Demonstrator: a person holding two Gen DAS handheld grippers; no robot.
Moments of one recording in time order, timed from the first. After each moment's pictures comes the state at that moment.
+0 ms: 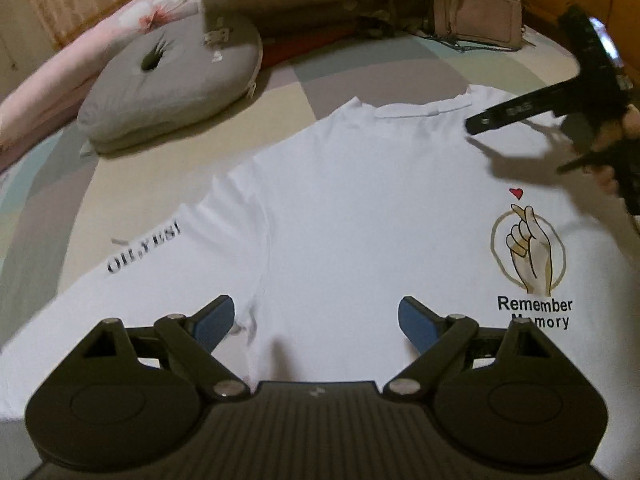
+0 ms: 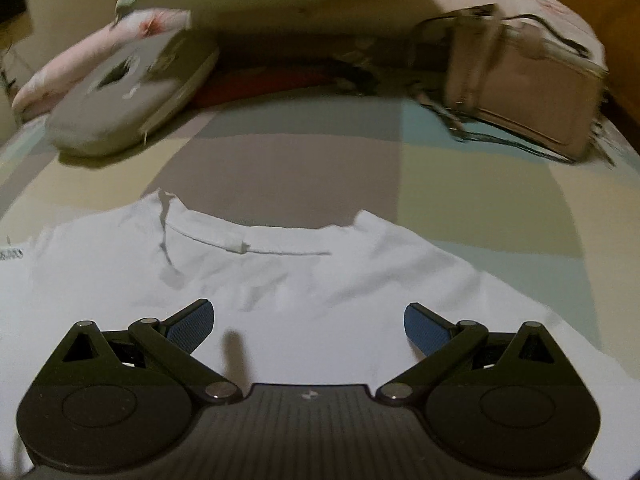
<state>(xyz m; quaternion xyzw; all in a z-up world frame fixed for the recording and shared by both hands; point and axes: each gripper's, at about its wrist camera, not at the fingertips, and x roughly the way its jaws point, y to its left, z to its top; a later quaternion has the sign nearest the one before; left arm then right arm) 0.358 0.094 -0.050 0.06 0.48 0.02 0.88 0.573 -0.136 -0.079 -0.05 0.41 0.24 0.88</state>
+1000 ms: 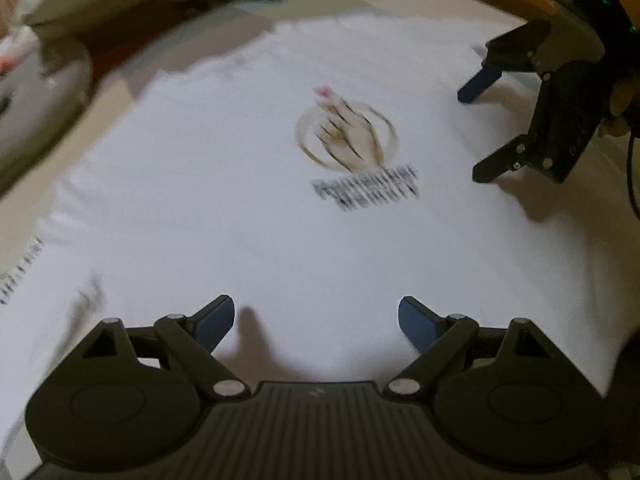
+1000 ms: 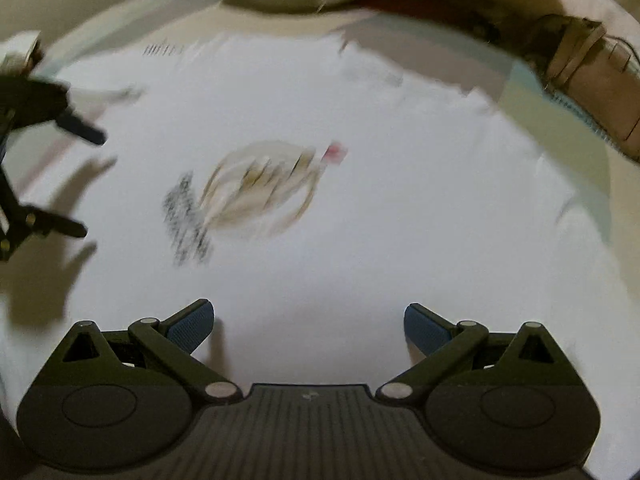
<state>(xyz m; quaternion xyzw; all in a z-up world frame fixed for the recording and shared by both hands) 0.292 0.025 -0.082 0.15 0.51 -0.18 0.83 0.388 -0.194 -0.081 -0.21 0.46 0.38 0.78</state>
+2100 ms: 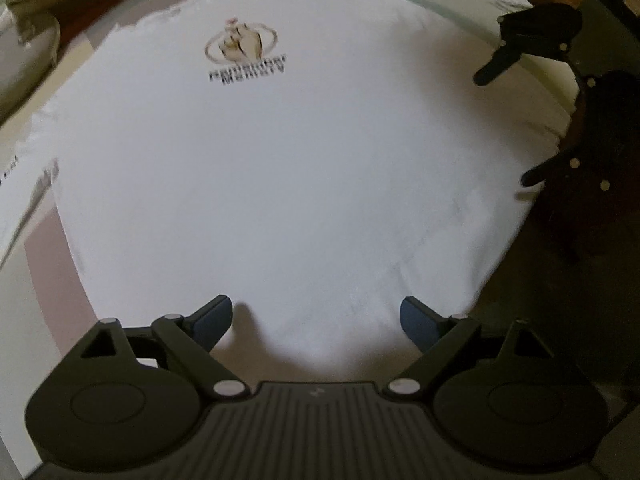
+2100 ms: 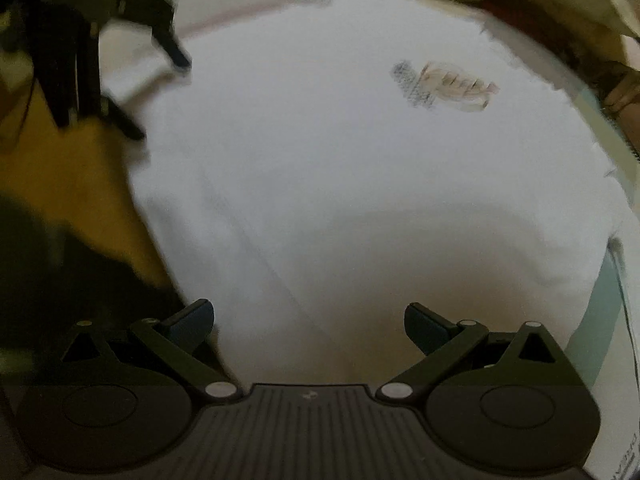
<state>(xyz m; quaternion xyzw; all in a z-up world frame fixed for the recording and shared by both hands) 0.176 0.020 -0.079 0.17 0.53 -0.23 0.80 0.215 -0.211 -0.071 -0.28 0.43 0.44 0.74</state>
